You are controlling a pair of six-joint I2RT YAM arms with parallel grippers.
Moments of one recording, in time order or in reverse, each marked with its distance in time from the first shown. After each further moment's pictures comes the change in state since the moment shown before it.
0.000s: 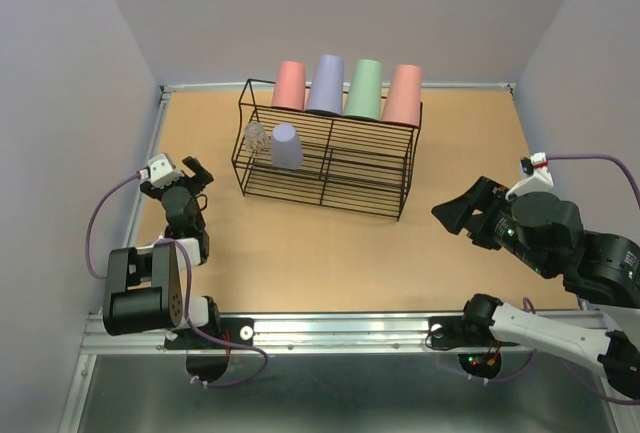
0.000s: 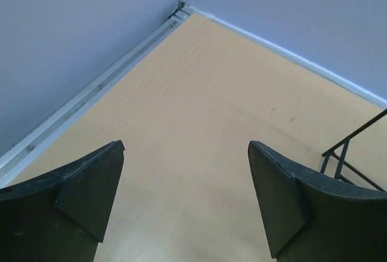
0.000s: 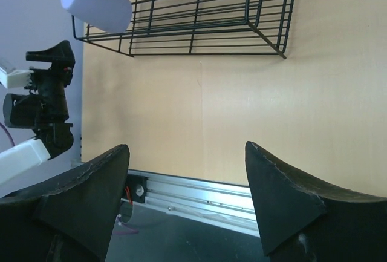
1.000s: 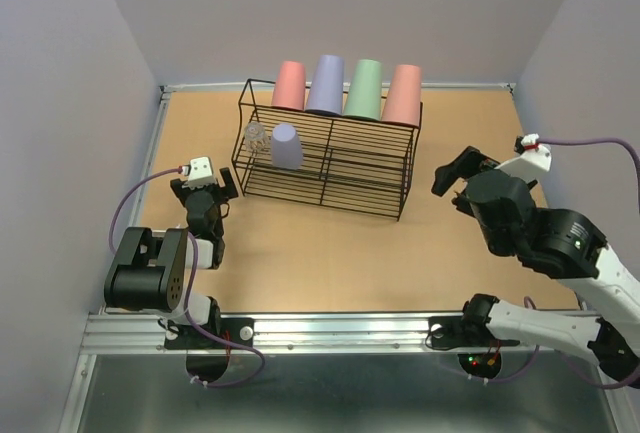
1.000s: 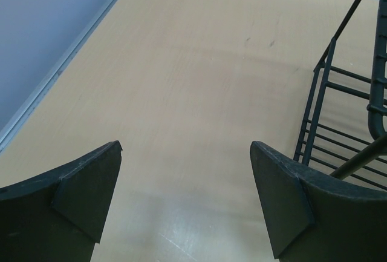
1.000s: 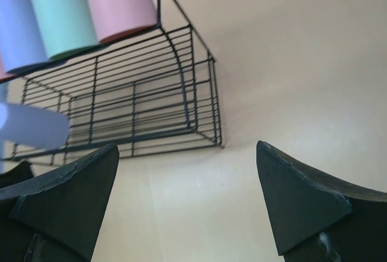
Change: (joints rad) left arm -0.183 0.118 -0.047 0.091 -0.005 0.235; right arm 0.000 0.146 -0.002 0.093 0.420 -0.042
